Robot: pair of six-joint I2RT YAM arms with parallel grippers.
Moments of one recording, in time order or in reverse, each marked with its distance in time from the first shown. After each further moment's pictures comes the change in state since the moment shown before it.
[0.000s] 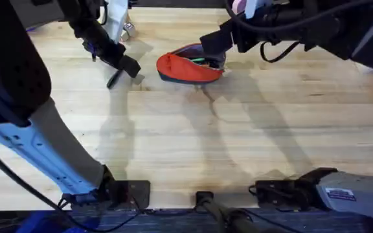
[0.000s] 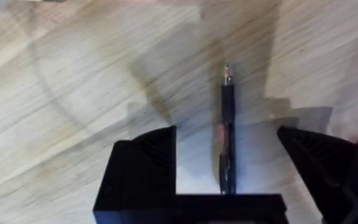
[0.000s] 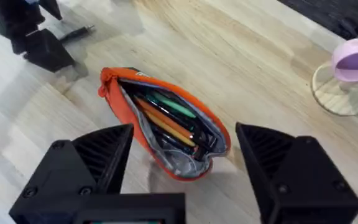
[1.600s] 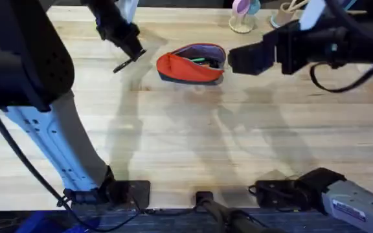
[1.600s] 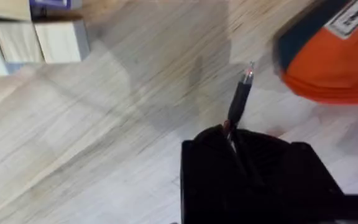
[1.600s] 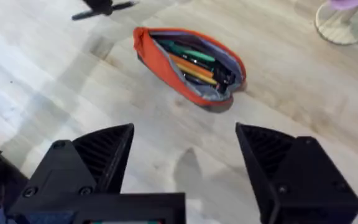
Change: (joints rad) left arm -0.108 0.111 0.374 -0.380 0.079 -0.026; right arm 0.000 -0.356 0.000 -0.406 -0.001 0.121
